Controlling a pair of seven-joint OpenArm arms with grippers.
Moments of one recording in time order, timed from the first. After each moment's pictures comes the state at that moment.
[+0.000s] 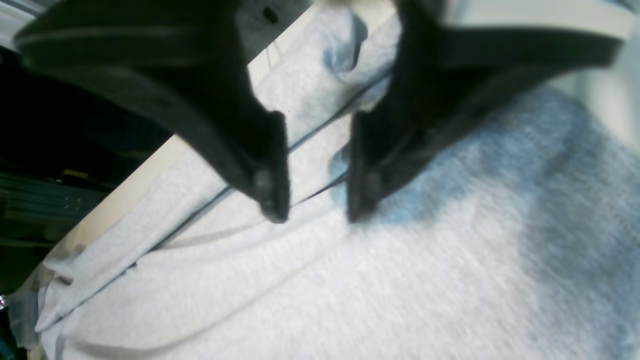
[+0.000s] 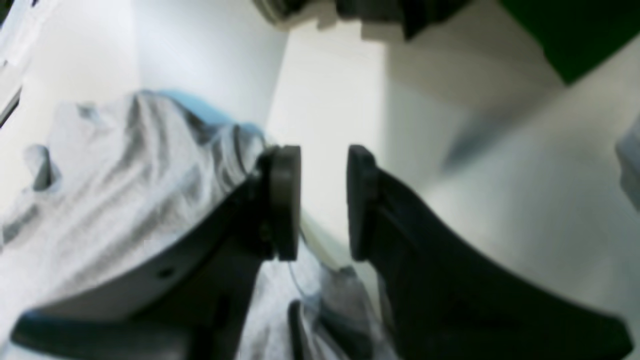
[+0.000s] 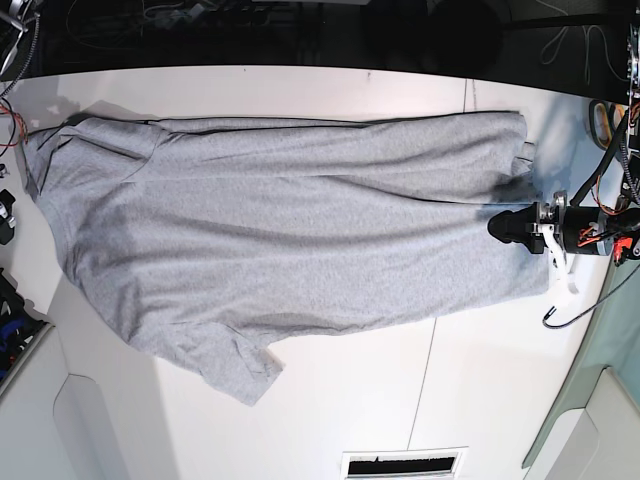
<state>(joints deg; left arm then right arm) -19.1 -36.5 9.2 46.2 -66.6 -39.0 65.2 5.7 25.6 34.0 52.7 34.8 27.7 -26.3</state>
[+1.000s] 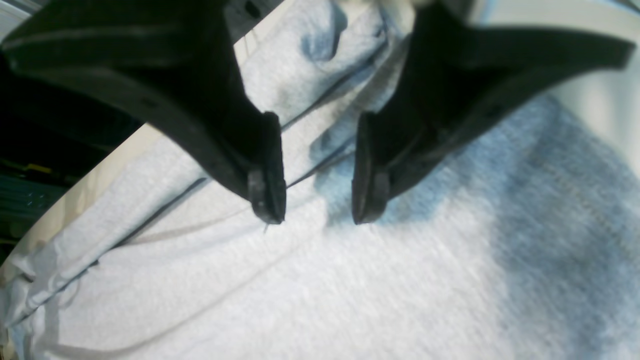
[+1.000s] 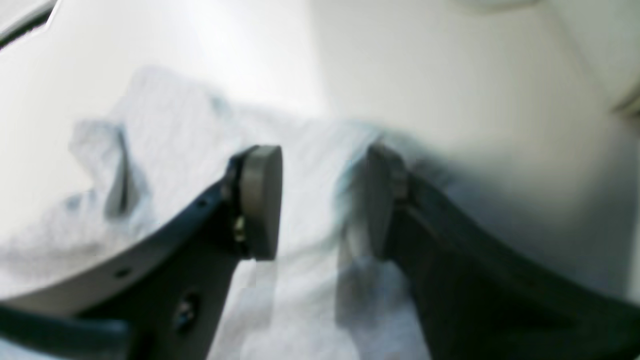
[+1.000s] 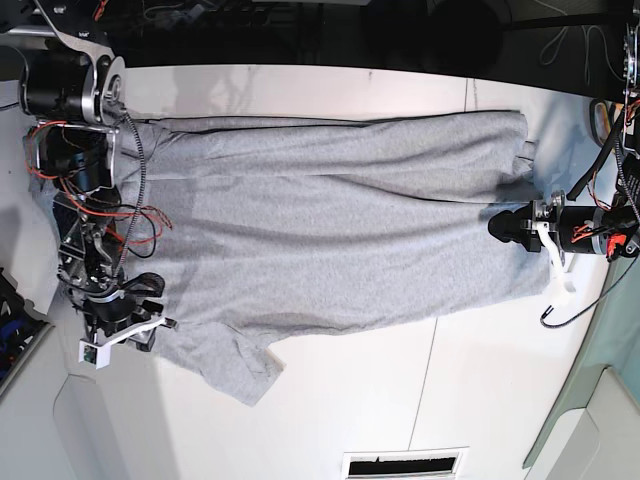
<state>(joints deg) -19.0 -35.7 9.2 46.2 -60.2 -39.0 60.6 29.1 7.1 7.2 37.0 9.1 7.5 -8.9</state>
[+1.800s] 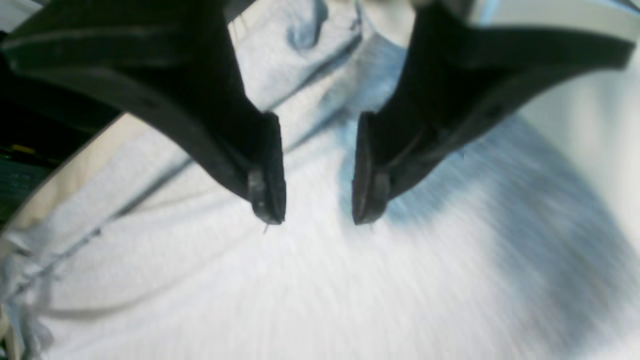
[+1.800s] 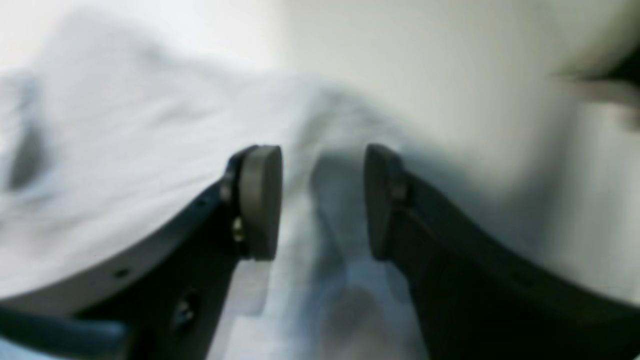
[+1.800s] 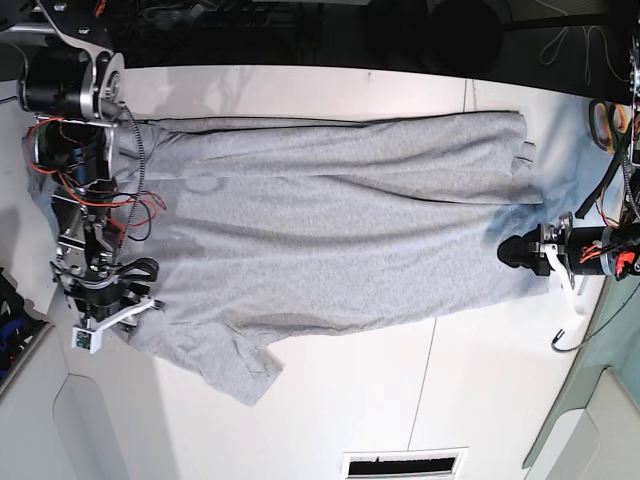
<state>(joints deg) -22.8 -36.6 9.2 46.2 -57.8 -39.0 57.4 29.0 10.8 7.2 35.1 5.0 2.4 -7.6</state>
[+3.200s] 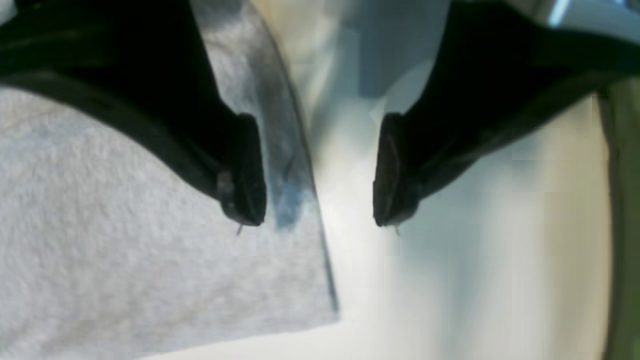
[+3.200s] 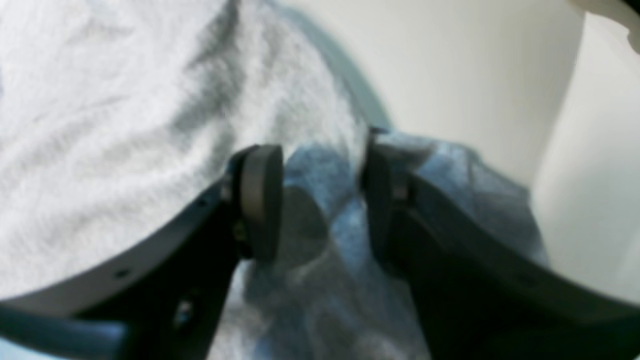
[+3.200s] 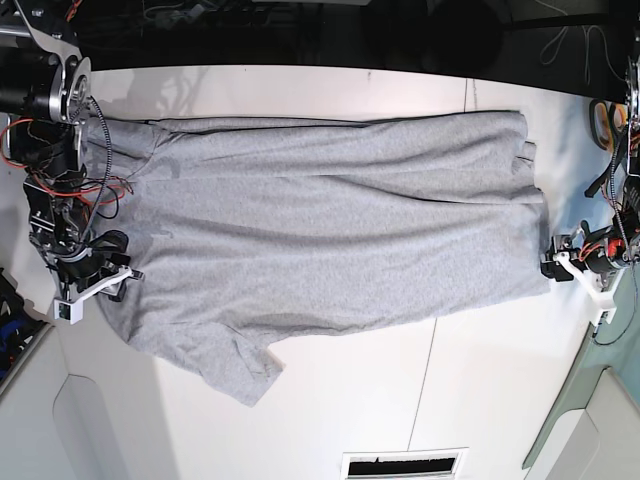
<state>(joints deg) -27.0 -35.1 8.7 31.2 -33.0 -25.5 29.7 29.1 15.1 7.2 26.1 8.6 14.2 -7.3</state>
